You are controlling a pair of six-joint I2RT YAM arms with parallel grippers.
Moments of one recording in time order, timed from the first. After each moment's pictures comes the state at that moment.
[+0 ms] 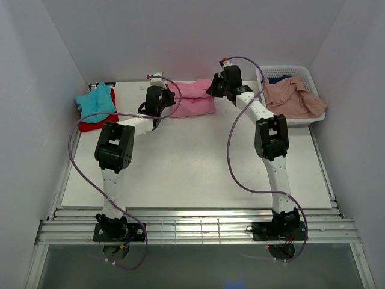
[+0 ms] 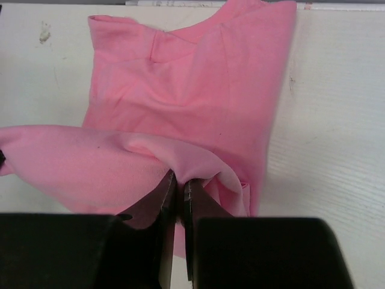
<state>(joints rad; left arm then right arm) -0.31 2.13 1.41 0.51 -0.03 -0.36 0.34 2.46 2.18 -0.23 -0.23 0.34</state>
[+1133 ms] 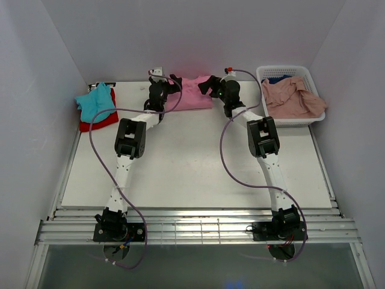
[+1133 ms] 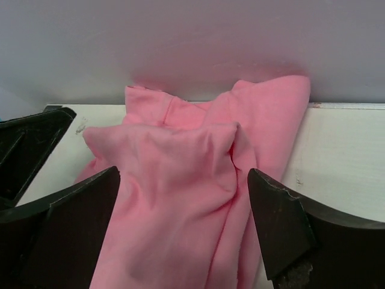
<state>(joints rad) -0.24 2.69 2.06 0.78 0.00 -0.32 0.32 2.72 2.17 0.52 -0.24 0.55</state>
